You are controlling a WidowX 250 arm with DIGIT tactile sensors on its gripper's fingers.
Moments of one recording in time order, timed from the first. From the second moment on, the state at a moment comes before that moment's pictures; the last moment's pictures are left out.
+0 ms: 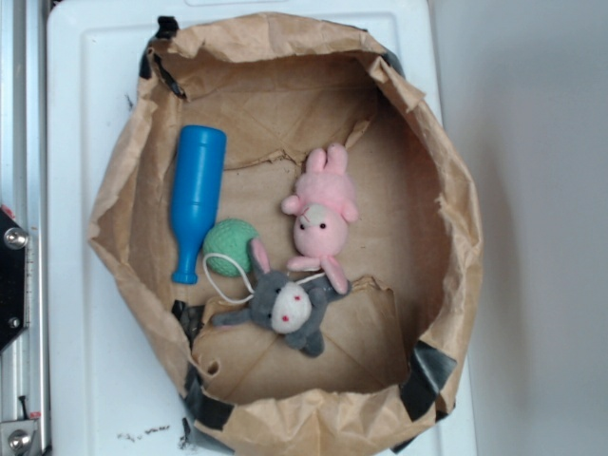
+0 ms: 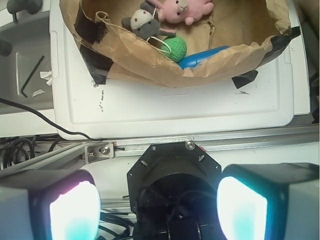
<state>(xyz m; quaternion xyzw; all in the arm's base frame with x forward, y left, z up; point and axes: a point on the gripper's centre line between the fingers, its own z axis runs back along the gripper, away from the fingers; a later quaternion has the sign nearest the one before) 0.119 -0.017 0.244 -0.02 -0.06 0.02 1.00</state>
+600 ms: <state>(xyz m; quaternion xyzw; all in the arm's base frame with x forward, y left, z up) 0.138 -0.011 0.238 -0.02 -0.05 0.02 1.00</state>
